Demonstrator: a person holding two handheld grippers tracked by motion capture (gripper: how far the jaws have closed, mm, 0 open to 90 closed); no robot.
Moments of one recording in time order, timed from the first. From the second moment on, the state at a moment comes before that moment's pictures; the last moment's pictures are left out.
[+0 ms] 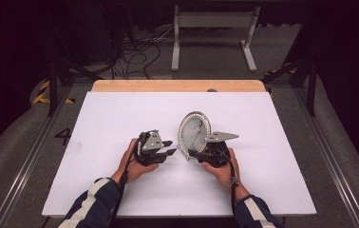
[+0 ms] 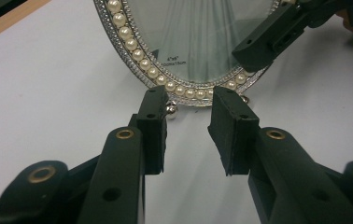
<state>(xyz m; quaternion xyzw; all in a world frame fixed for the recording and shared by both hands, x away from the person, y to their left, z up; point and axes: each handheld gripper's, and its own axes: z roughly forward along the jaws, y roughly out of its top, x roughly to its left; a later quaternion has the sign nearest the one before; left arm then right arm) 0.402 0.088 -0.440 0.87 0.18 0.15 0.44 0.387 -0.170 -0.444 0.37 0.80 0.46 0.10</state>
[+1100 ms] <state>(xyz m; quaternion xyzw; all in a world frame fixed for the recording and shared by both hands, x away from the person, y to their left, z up) 0.451 0.062 -0.451 0.86 0.20 0.08 0.45 0.350 -0.190 -0.421 0.37 0.79 0.47 0.17</state>
